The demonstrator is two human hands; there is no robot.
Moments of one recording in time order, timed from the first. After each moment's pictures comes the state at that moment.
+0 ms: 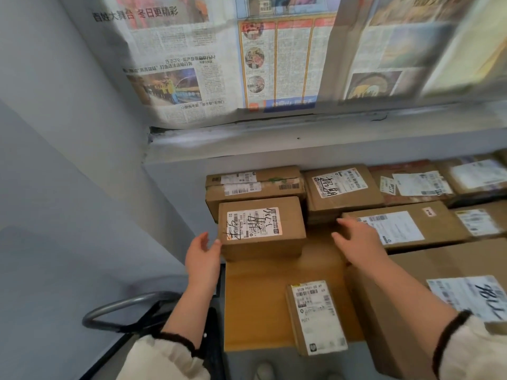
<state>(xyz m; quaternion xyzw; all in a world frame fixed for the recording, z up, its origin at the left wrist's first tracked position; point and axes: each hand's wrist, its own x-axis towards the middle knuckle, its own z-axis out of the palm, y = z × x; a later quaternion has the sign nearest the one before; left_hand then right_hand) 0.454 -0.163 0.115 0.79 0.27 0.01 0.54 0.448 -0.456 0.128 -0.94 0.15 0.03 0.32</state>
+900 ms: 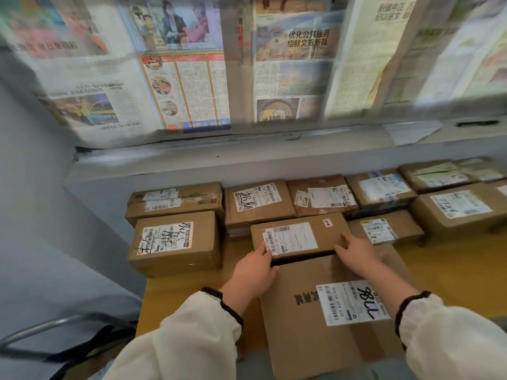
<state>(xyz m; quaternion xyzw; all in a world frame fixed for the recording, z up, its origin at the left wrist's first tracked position) 0.441 -0.438 0.088 0.96 -0.18 -0.18 0.12 0.430 -0.689 0.097 -0.94 0.24 0.15 0.21</state>
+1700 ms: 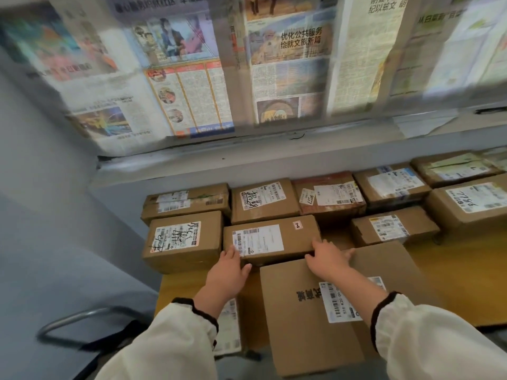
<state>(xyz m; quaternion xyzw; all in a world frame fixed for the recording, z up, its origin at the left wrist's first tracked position) 0.431 -0.389 0.096 0.97 -0.05 -0.21 0.09 0.422 -0.624 0.101 -0.96 0.12 0.19 0.16</state>
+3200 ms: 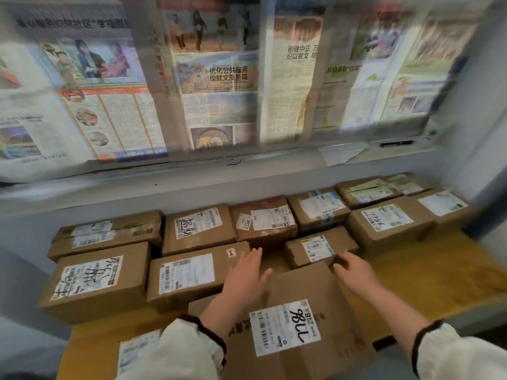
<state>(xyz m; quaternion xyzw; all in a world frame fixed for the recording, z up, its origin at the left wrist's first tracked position) 0.440 -0.559 0.107 0.95 -0.18 -0.15 0.22 0.378 -0.813 0.107 -0.90 0.26 0.05 0.34</state>
